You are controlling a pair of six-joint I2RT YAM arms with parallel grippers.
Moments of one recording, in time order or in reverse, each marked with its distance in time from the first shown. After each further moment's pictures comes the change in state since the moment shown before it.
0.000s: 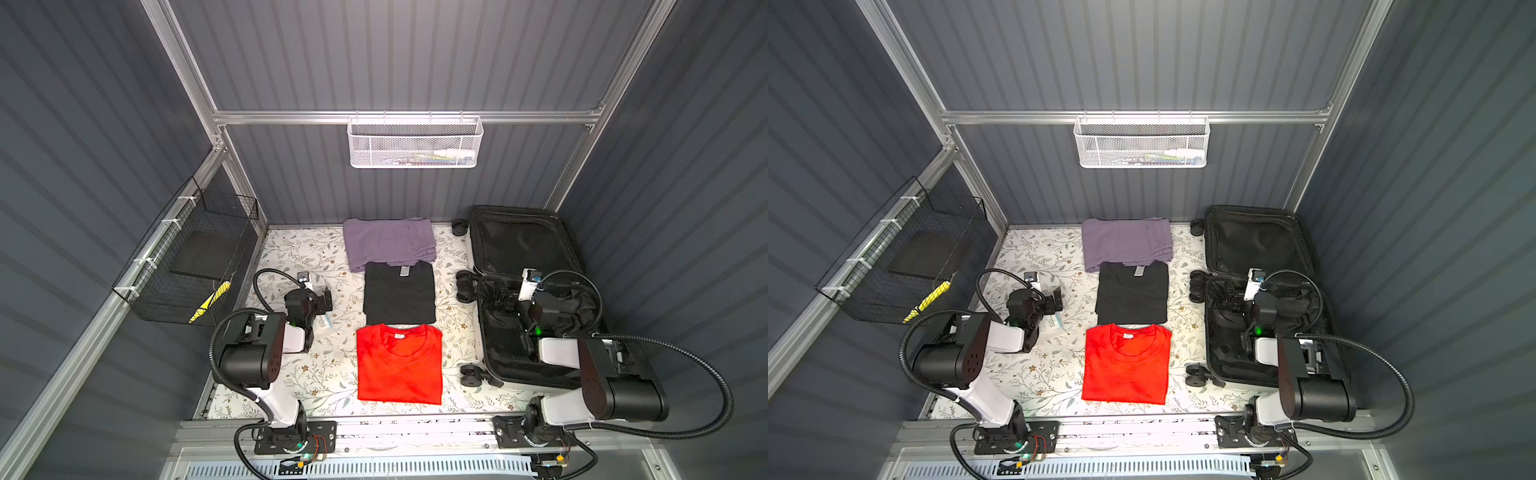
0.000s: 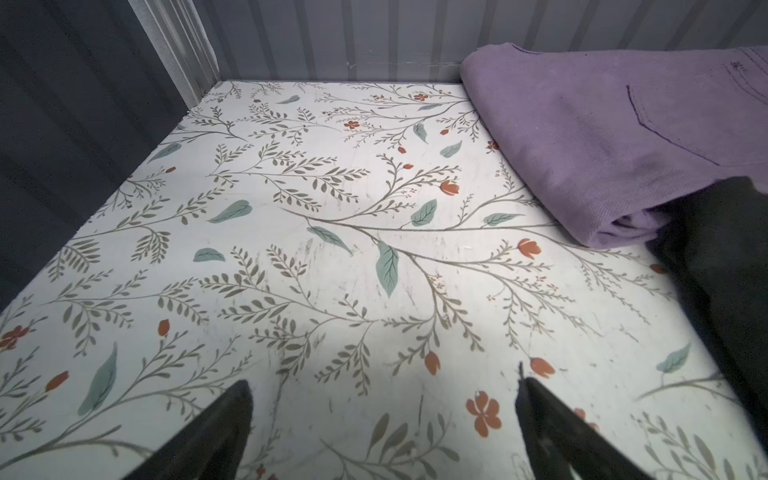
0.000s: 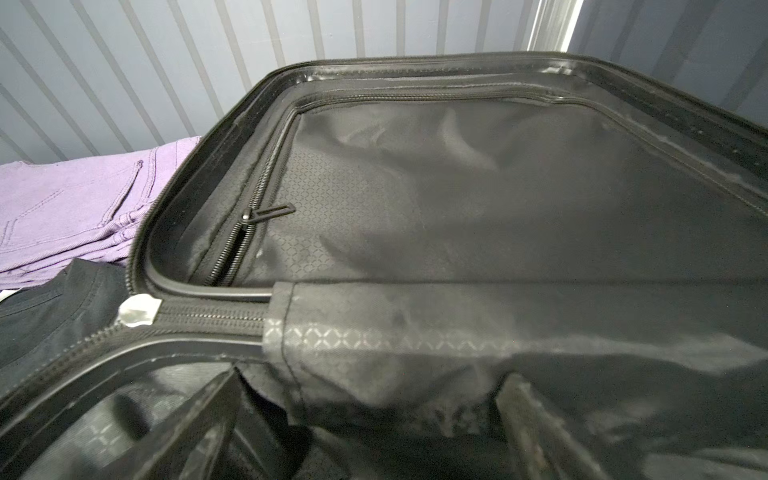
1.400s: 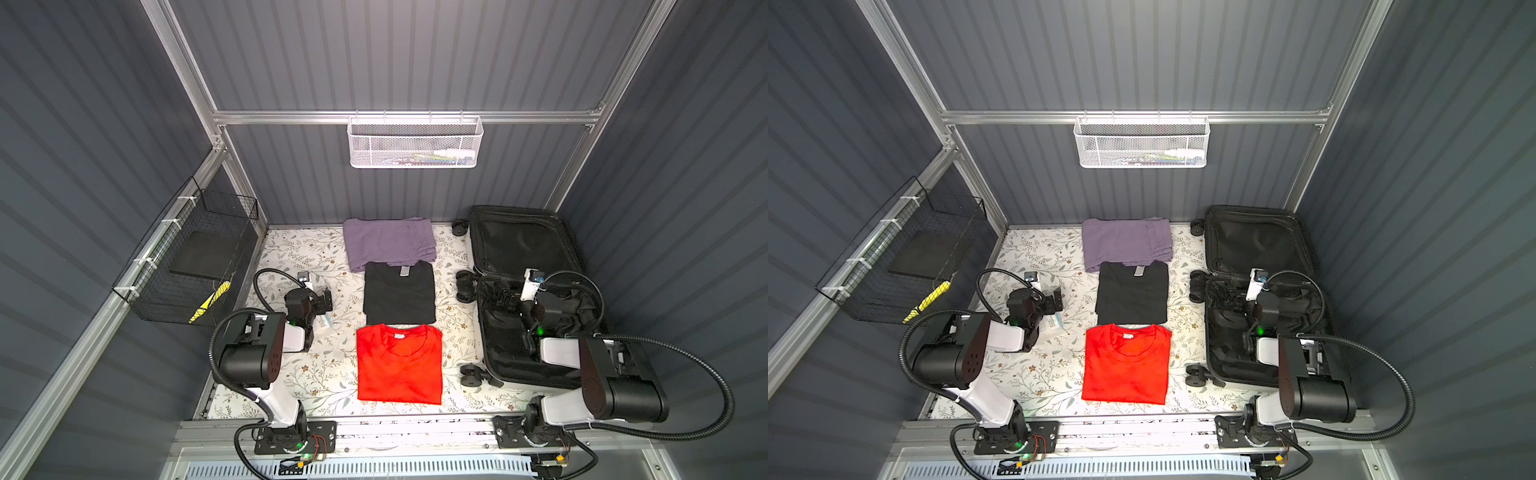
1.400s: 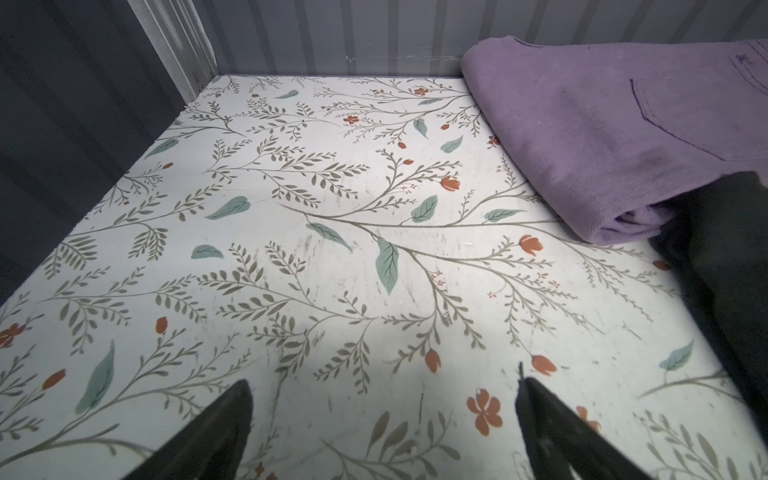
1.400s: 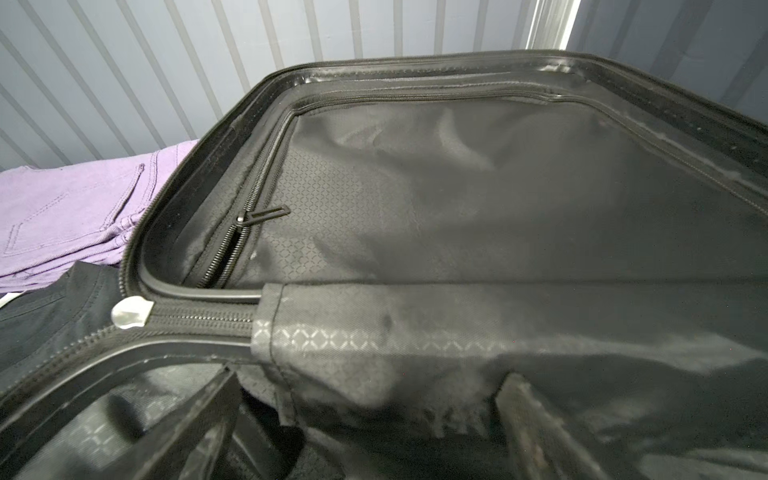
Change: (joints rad) left arm 0.000 -0.003 0.014 -0.042 0.004 0.002; right arm -0.026 -0.012 -0.002 -0.001 -0.030 0.013
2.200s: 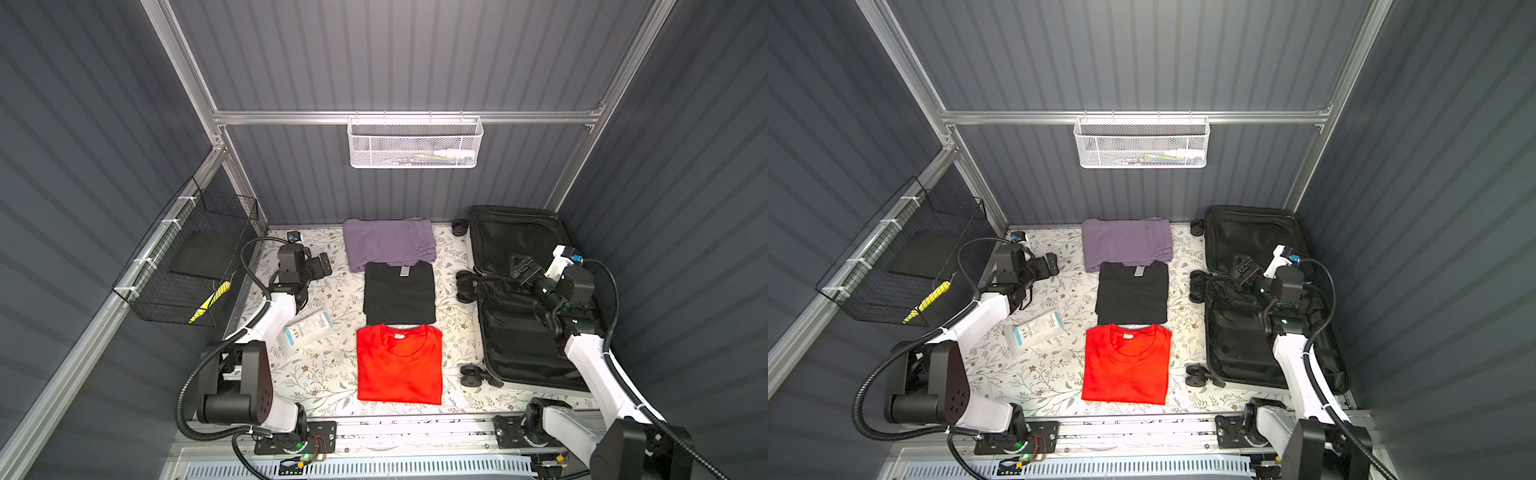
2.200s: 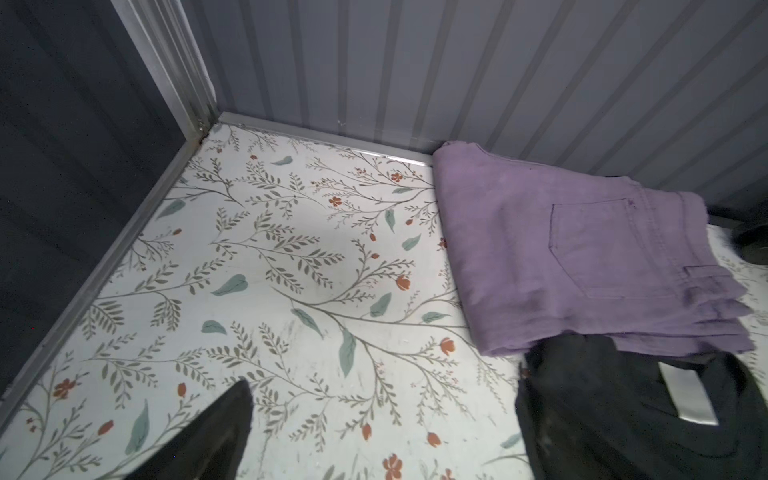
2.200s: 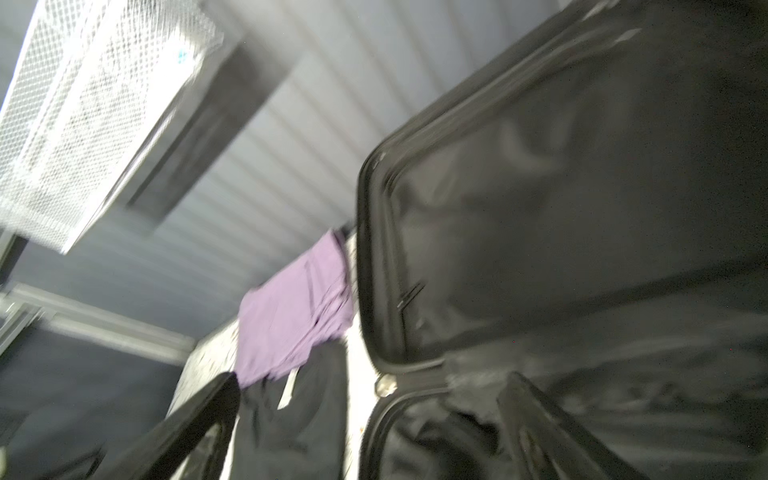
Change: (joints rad) left arm -0.047 -0.224 0.516 -0.843 0.019 -0.205; right arm -0.017 -0.395 0.384 -0.818 -0.235 0.557
